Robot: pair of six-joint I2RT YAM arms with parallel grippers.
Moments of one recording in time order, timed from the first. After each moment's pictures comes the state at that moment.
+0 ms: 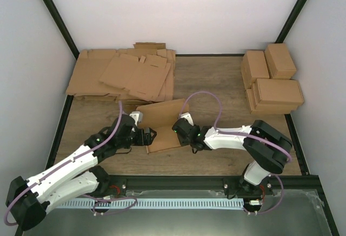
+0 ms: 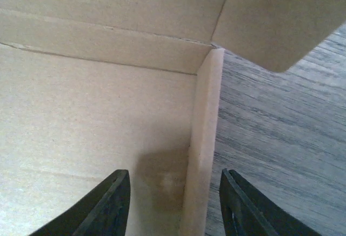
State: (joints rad) left arm -0.76 0.85 0.56 -0.48 0.05 -0.69; right arm 1.00 1.60 0.74 -0.20 0.41 0.53
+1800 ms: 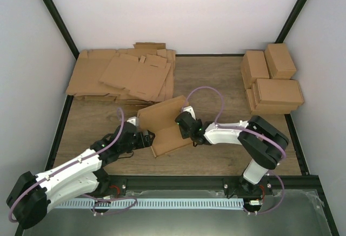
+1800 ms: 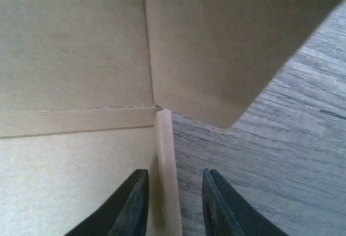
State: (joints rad) left arm -0.76 0.87 0.36 -0.25 -0.02 -0.87; right arm 0.89 1.64 0.75 -0.08 0.41 0.43
